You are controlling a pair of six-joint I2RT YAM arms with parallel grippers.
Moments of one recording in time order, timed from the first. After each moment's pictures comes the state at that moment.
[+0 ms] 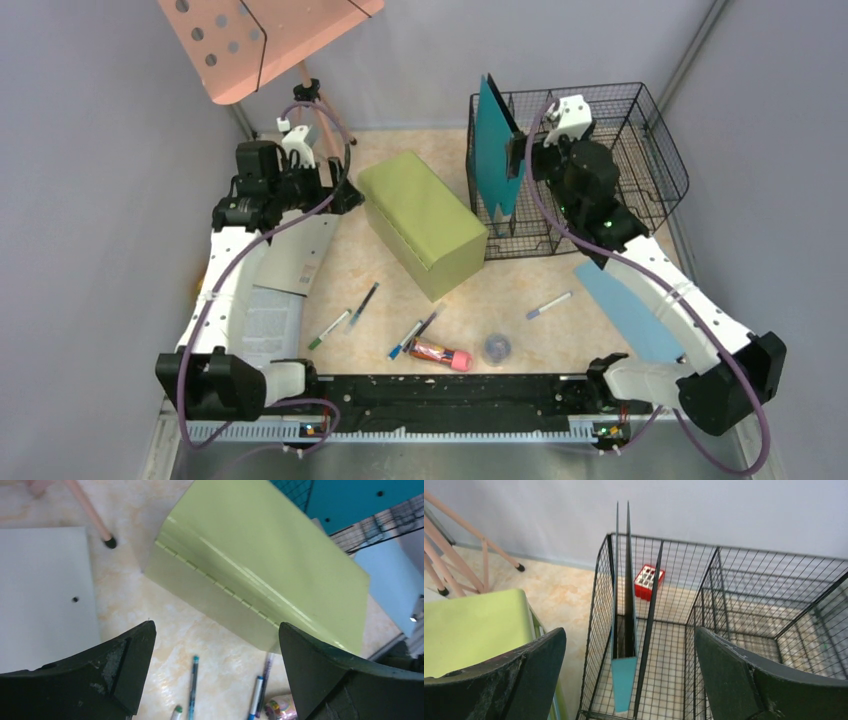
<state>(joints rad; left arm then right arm) -0.01 1.25 1.26 -0.60 0.57 -0.13 0.51 1.19 1.10 0.06 0.27 -0.01</state>
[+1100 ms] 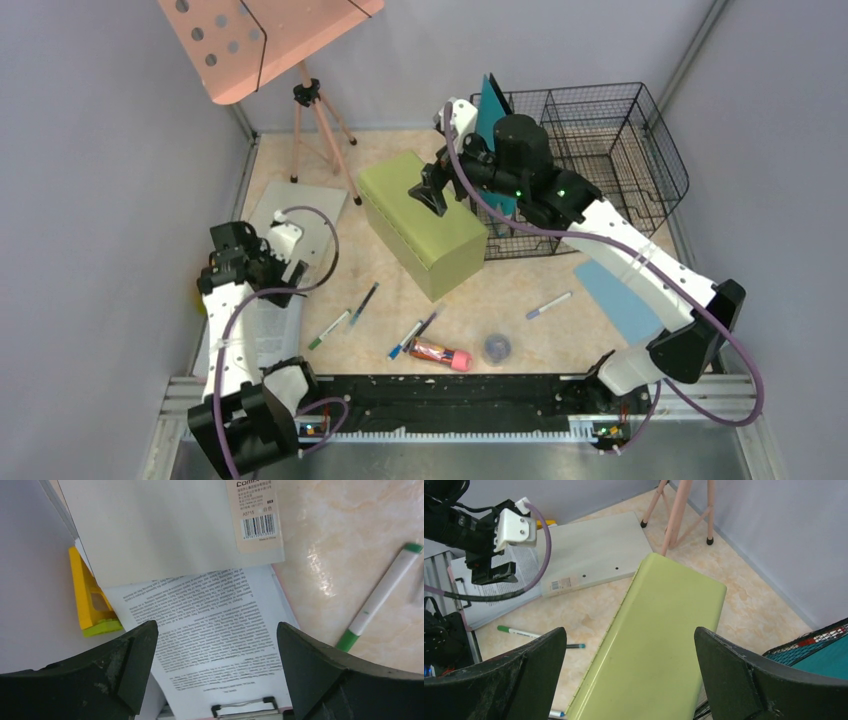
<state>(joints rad) 0.35 1.00 0.82 -0.84 0.18 0.73 0.78 1.46 1.58 -0.34 -0.25 -0.11</state>
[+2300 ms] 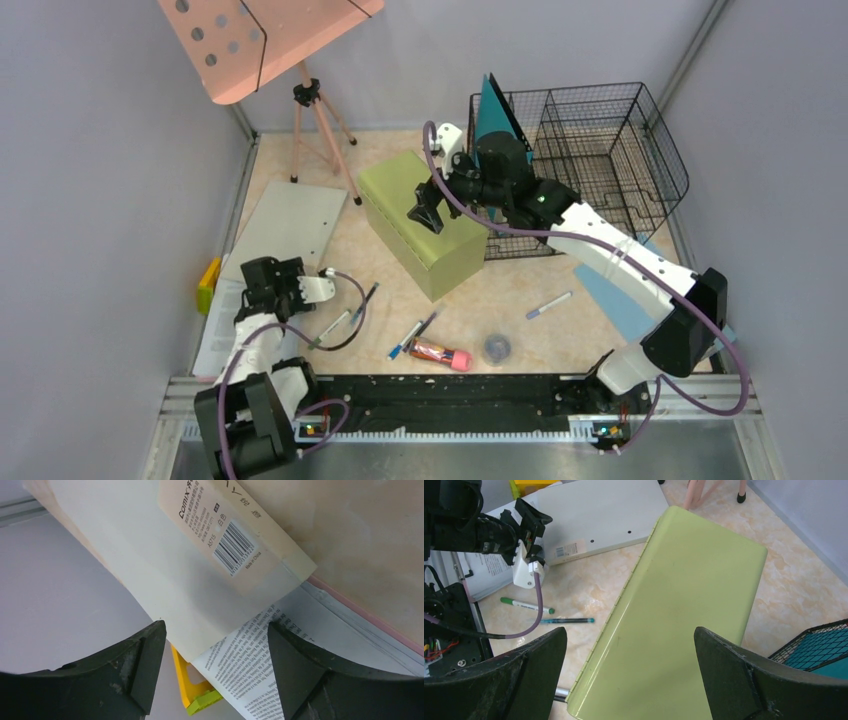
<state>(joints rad) 0.31 0.96 0.34 -0.22 0.15 1.57 0.78 1.50 1.47 -0.33 -0.29 -0.09</state>
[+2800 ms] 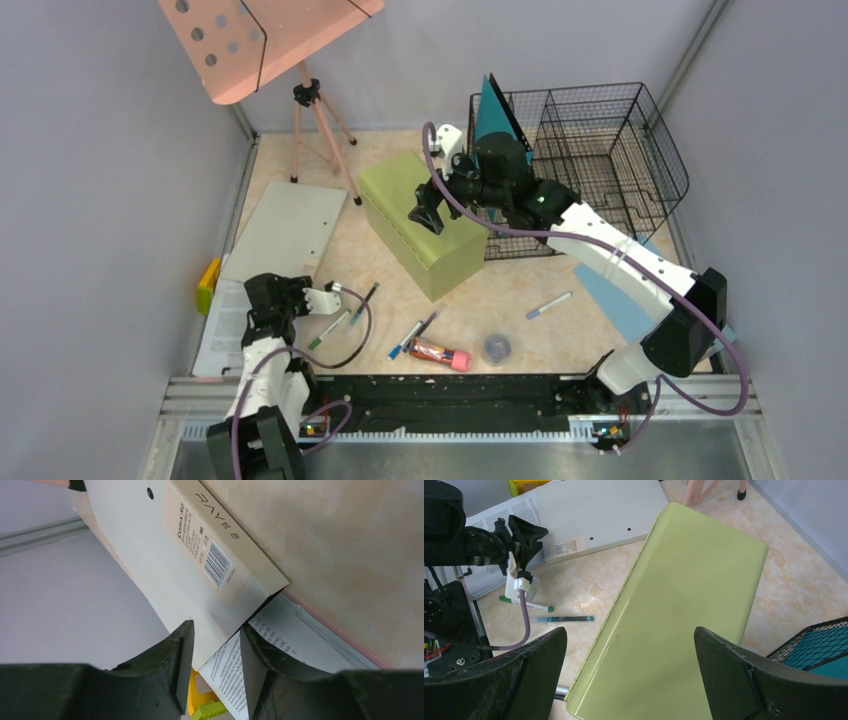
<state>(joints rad) 0.31 0.79 0.17 -0.08 0.22 1.62 0.78 1.50 1.46 -0.33 -0.29 -0.10</state>
